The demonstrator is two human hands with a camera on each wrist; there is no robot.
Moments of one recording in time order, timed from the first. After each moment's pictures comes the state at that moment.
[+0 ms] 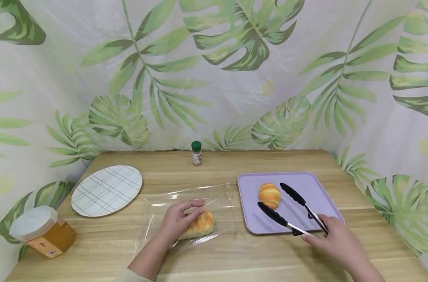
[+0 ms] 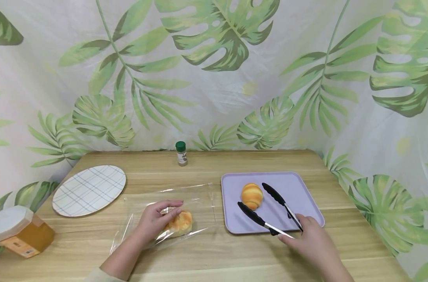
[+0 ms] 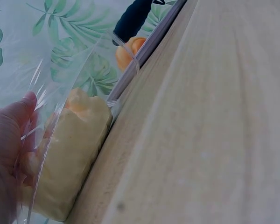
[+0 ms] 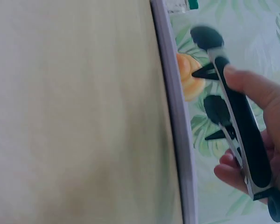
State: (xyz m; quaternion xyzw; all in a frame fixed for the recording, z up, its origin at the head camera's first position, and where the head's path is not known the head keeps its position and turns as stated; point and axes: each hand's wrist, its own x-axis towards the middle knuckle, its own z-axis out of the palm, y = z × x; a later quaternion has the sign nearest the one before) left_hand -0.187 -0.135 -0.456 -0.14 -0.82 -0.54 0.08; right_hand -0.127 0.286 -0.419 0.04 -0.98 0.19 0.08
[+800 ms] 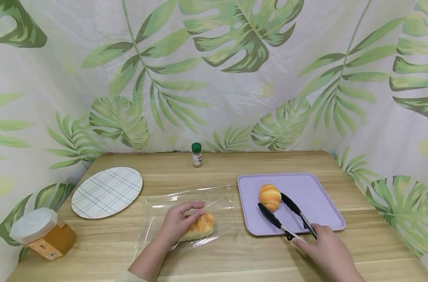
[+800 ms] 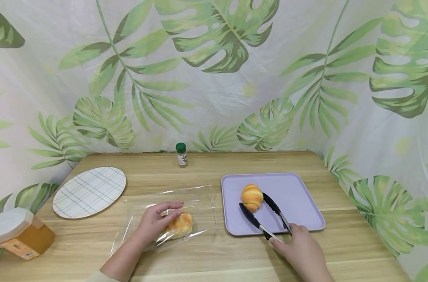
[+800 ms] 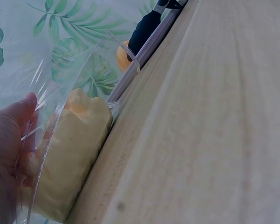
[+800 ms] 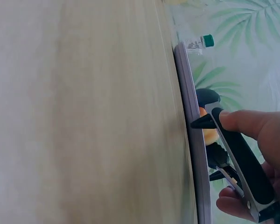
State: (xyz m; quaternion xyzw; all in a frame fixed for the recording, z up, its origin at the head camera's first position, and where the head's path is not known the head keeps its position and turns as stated) left_hand -0.187 -0.134 -0.457 -0.14 -0.82 -0.55 0.08; right_hand -0.125 0.255 -0.423 -0.05 -0.98 0.17 -0.02
